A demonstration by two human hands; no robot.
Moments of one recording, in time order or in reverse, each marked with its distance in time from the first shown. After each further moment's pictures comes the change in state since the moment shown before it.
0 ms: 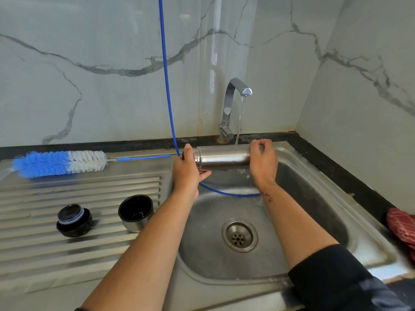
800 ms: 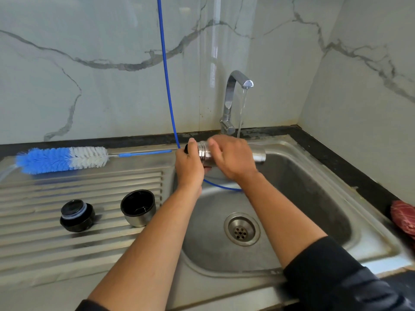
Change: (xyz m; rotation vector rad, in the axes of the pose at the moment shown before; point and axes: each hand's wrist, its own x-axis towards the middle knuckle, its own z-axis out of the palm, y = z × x) left_hand -0.007 -0.003 0.004 0.096 0.041 0.134; right_hand -0.021 -0.030 0.042 -0.520 -0.204 -0.771
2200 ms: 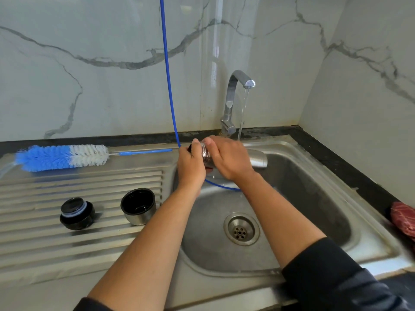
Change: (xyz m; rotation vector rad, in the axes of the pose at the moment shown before) left_hand 0.002 -0.004 -0.001 0.165 -0.030 0.086; right_hand 0.000 -0.015 -0.003 0.078 -0.139 0.068
